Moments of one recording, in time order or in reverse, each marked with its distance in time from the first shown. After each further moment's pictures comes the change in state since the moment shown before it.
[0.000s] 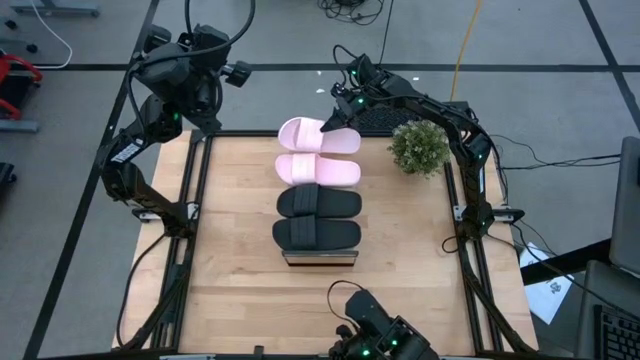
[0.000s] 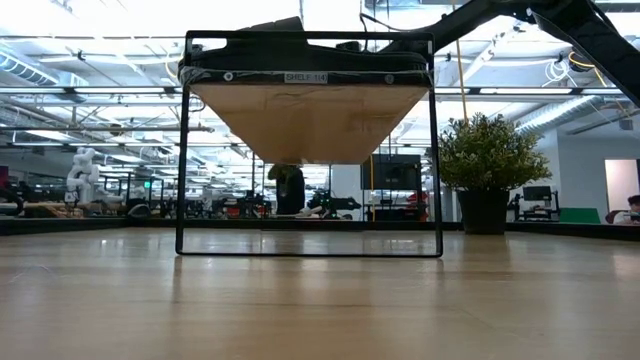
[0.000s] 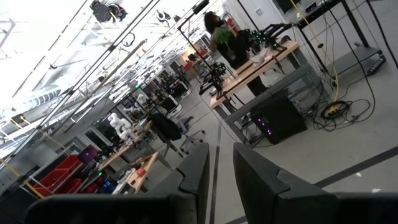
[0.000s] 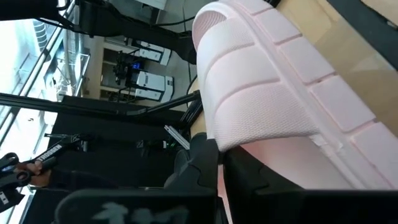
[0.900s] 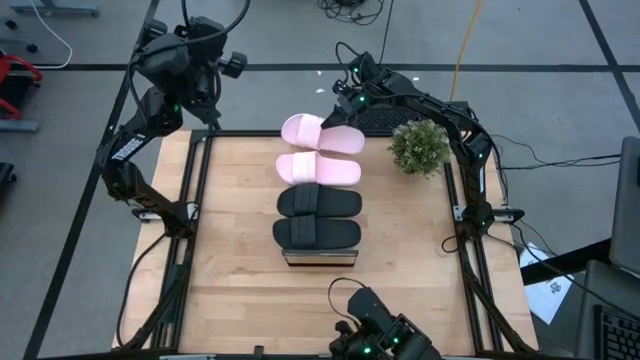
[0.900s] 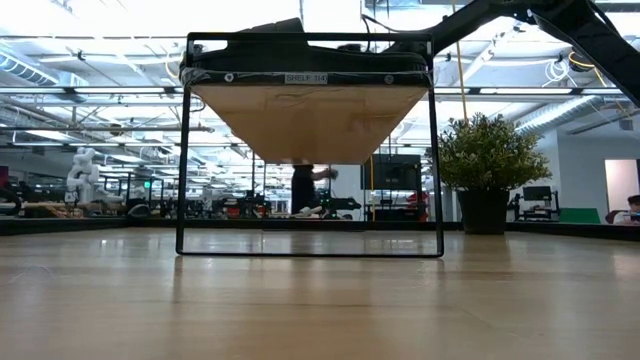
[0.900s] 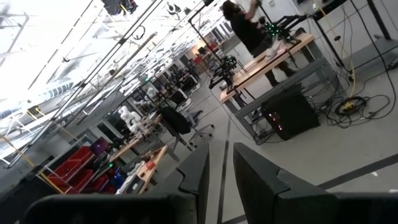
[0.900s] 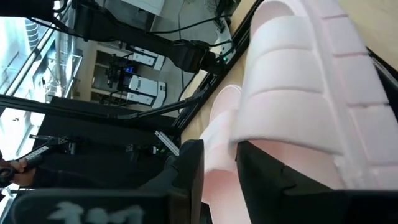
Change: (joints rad) left arm 0.082 0.000 0.000 0.000 0.027 0.001; right arm -0.018 0.000 0.000 0.036 0.017 -0.026
